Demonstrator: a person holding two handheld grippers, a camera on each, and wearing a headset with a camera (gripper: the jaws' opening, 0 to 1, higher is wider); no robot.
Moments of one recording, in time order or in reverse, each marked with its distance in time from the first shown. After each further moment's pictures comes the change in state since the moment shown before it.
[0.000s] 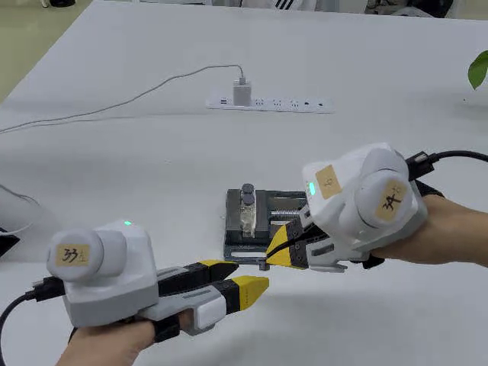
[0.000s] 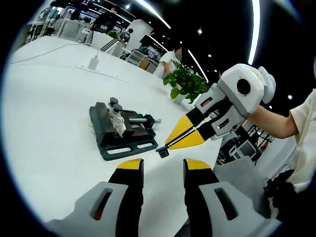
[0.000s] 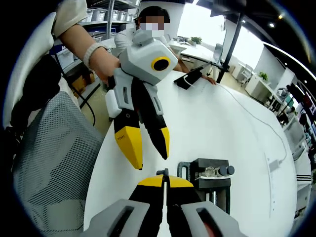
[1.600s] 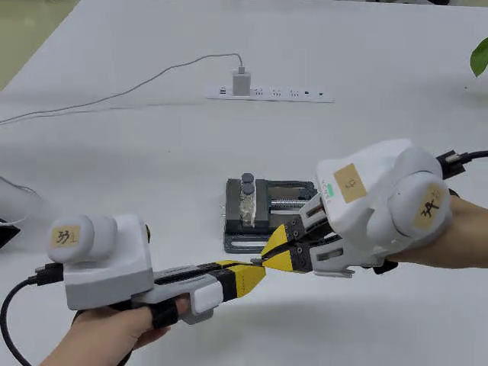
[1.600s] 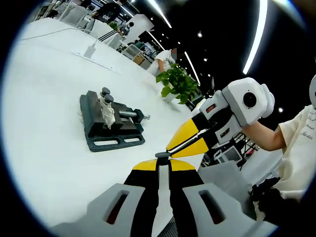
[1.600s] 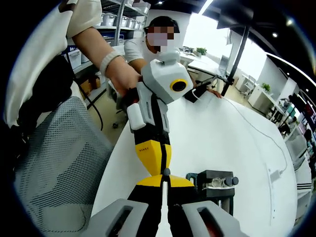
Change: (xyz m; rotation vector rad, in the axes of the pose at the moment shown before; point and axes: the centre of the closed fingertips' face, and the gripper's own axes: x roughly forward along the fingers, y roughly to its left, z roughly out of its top) left arm -0.002 -0.016 -0.005 -0.101 0.022 -0.102; right arm -0.005 0.019 0.018 -0.044 -0.084 0.025
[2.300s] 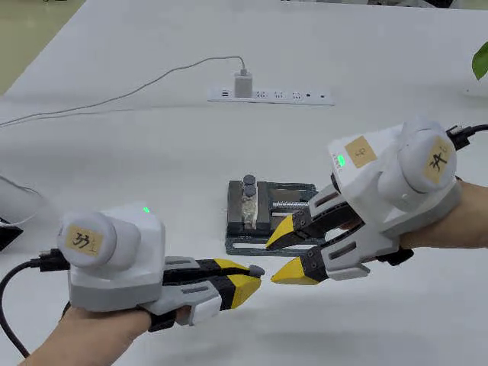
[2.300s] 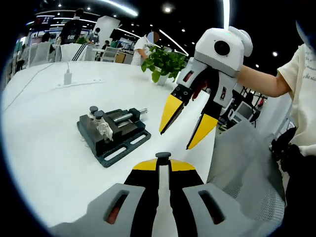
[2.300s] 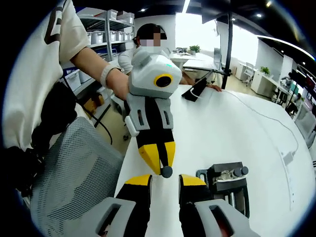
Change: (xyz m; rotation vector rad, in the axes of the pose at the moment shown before) left arm -0.004 0.000 -0.005 0.465 0.183 0.044; right arm -0.010 0.003 0.002 0.181 -0.036 0.104
